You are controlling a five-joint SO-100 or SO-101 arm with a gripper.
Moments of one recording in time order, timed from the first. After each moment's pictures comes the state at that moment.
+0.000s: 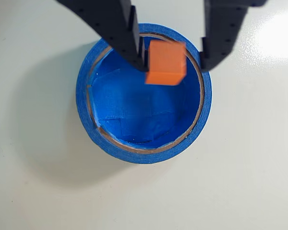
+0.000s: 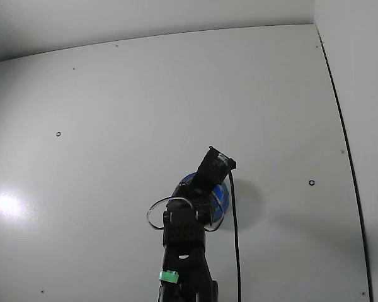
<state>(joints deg) 1.1 139.8 146.9 36.8 -35.3</state>
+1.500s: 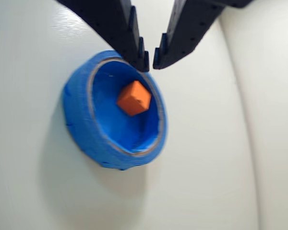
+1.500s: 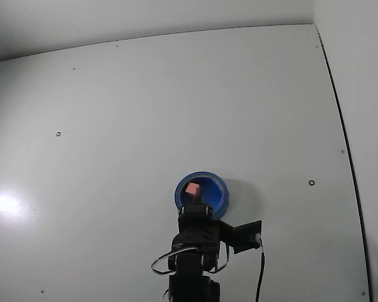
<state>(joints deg) 6.2 187.6 169.6 45.9 17.8</state>
